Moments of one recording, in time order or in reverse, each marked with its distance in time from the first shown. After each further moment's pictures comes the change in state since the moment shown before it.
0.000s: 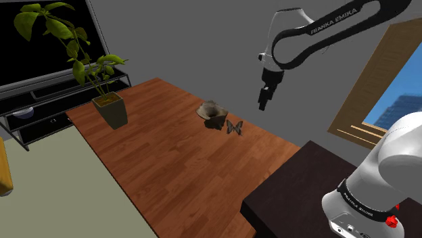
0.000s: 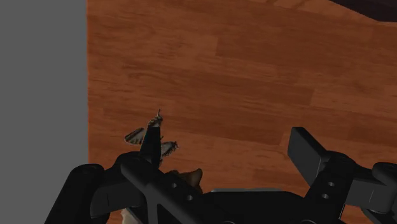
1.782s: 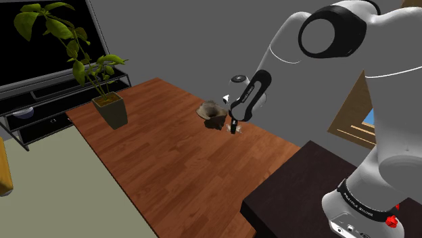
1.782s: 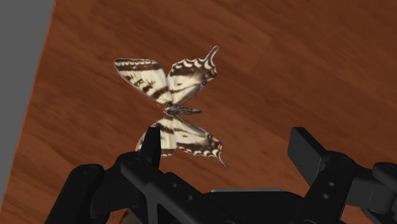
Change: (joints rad) arm 0.016 0.974 -0.015 0.460 -0.145 0.589 -0.164
